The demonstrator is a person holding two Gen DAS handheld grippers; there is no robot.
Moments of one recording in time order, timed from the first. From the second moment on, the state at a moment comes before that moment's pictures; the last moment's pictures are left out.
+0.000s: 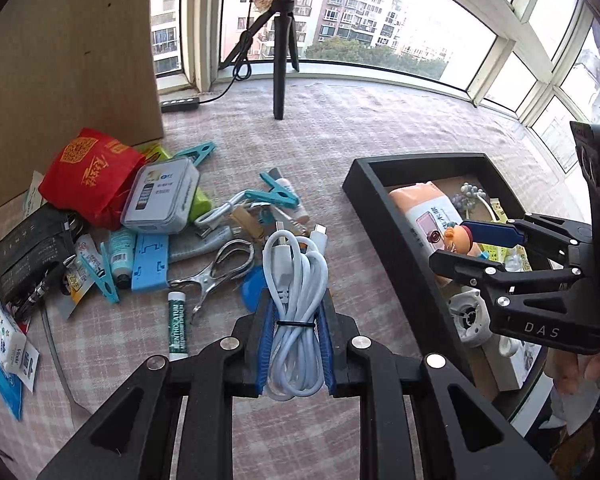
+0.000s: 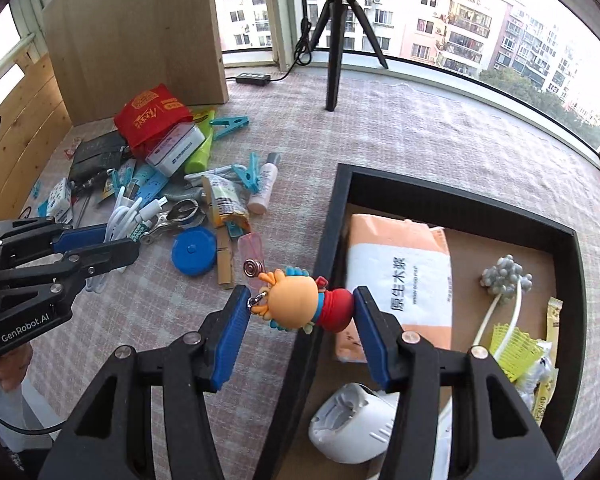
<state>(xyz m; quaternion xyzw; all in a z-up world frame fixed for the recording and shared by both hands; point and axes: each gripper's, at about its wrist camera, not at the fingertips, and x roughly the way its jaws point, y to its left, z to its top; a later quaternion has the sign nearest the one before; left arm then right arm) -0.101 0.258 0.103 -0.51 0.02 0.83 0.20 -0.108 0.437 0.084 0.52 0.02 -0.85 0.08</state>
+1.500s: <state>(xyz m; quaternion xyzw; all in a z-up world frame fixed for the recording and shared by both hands) -0.062 0.450 0.145 -0.46 0.12 0.82 0.32 -0.048 0.615 0.106 0.50 -0.09 -0.86 -0.09</state>
